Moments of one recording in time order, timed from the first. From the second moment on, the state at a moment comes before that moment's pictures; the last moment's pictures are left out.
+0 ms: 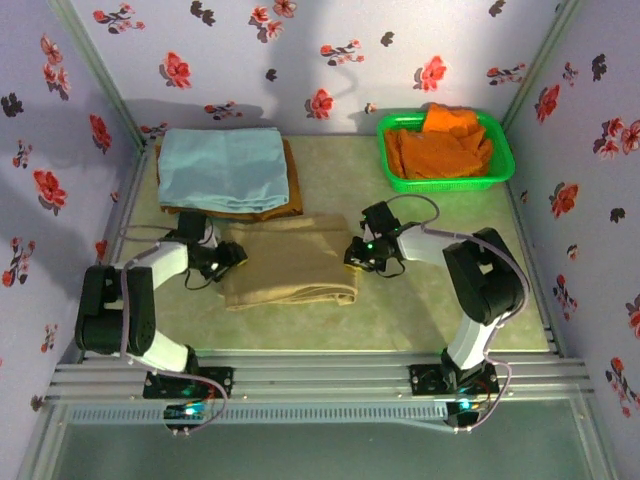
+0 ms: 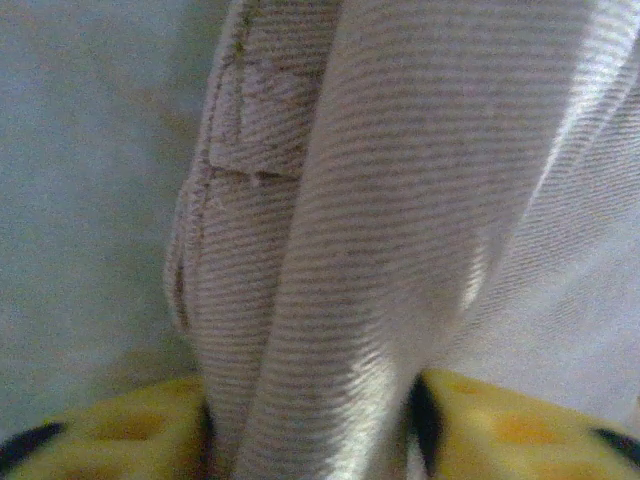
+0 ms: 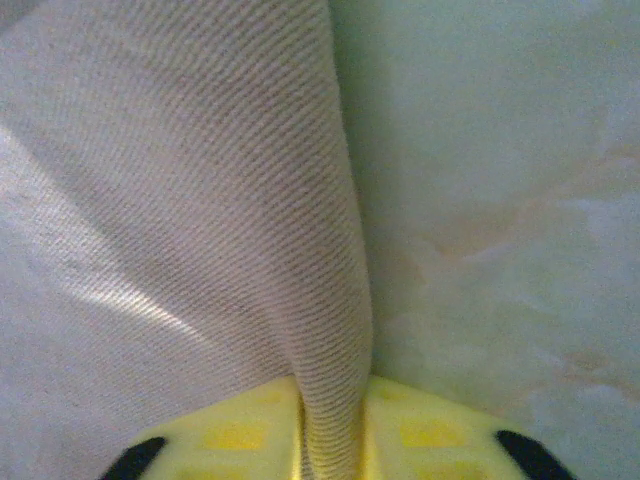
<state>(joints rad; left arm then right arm) -0.10 1.51 0.69 -0.38 0.42 -0.62 0.52 1.76 0.91 -0.27 -0.40 0.72</state>
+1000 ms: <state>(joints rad) -0.25 1.15 0.96 -0.82 0.33 -0.62 0.57 1.40 0.91 -0.43 -0.34 0.75</state>
